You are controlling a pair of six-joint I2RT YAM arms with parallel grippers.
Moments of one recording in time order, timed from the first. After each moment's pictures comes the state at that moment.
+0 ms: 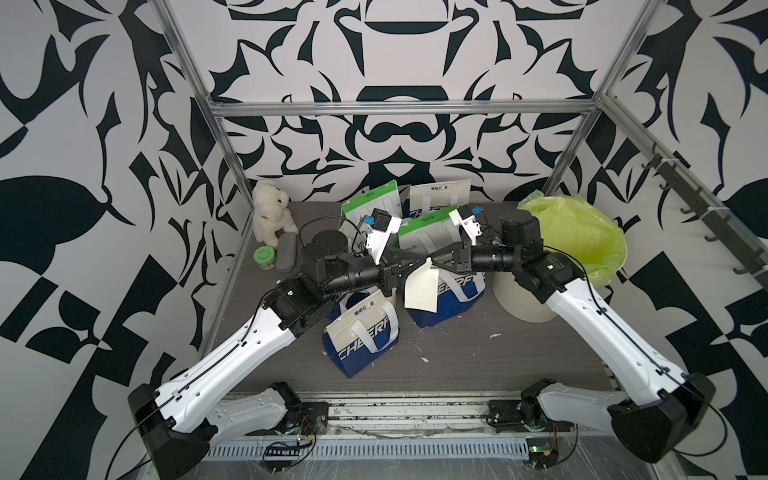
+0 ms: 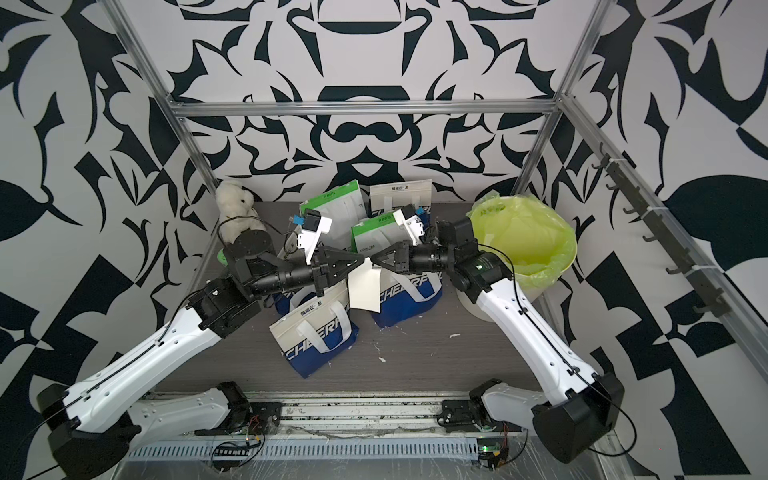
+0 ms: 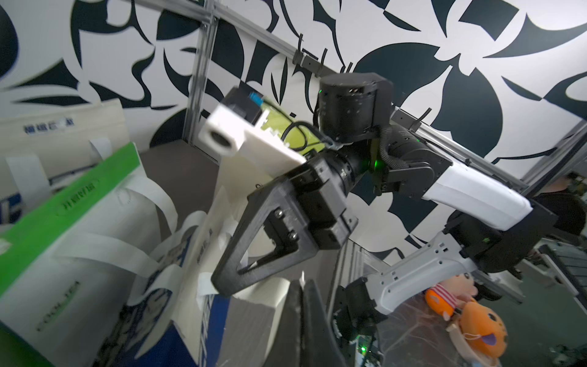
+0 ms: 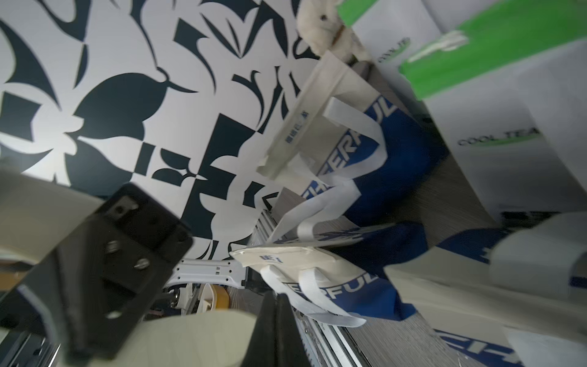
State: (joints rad) left arm -0.81 1.10 1.15 -0.12 0.48 -0.36; right arm 0.44 1.22 1.23 -0.50 -0.82 0.67
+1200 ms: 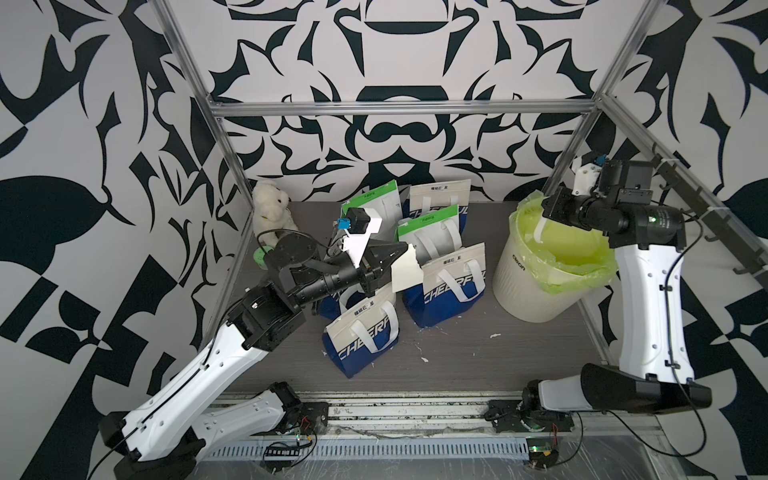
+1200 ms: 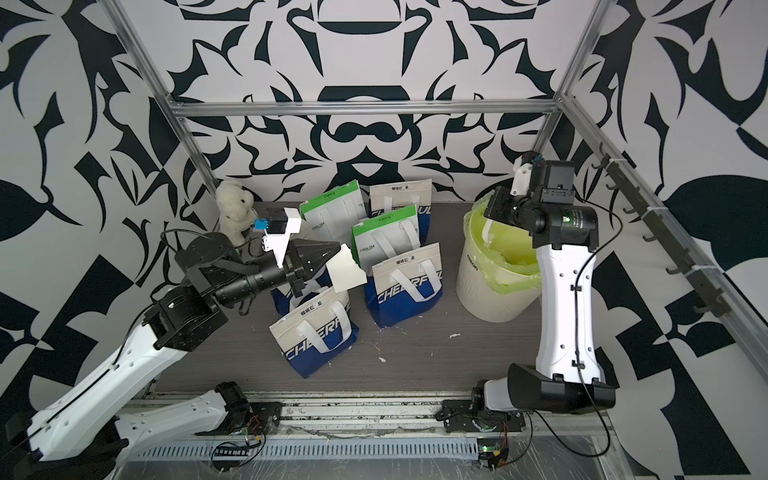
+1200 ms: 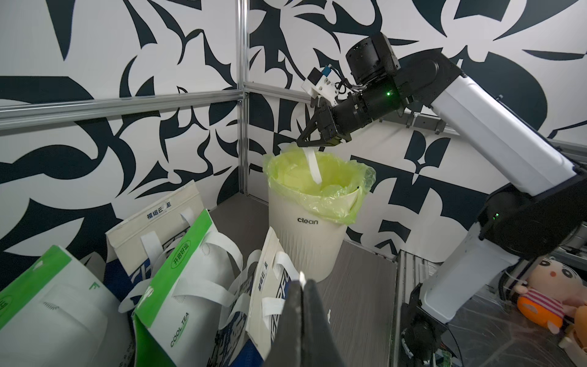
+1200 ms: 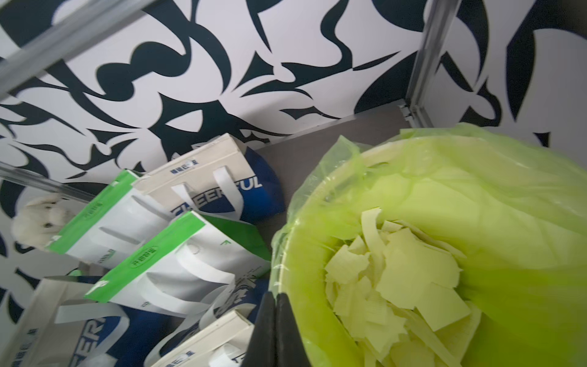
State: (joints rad) left arm -0.83 0.99 1.25 -0.24 0.33 -0.12; right arm -0.12 1.41 1.92 -1.15 -0.20 0.25
